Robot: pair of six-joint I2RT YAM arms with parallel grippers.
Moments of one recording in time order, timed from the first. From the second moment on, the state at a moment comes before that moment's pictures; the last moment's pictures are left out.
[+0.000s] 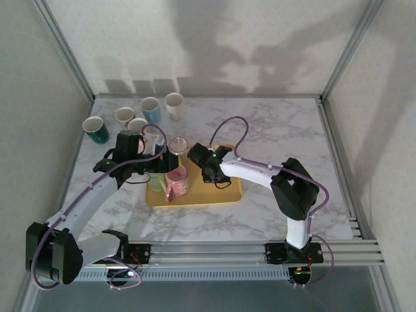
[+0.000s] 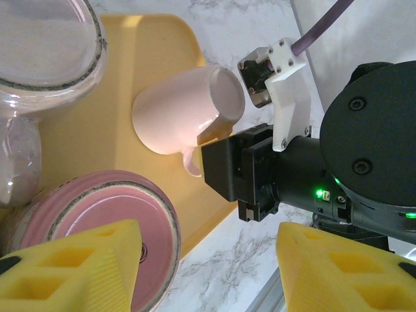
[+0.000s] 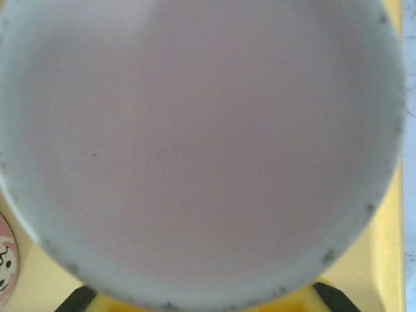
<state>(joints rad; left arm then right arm) -0.24 1.15 0.82 -0.41 0.71 -0.41 0.94 1.88 1.37 -0.85 0.30 0.87</state>
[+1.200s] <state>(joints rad) -0.33 0.96 0.70 0.25 0.55 -1.15 0.59 1.47 1.45 -0.63 -0.24 0.62</state>
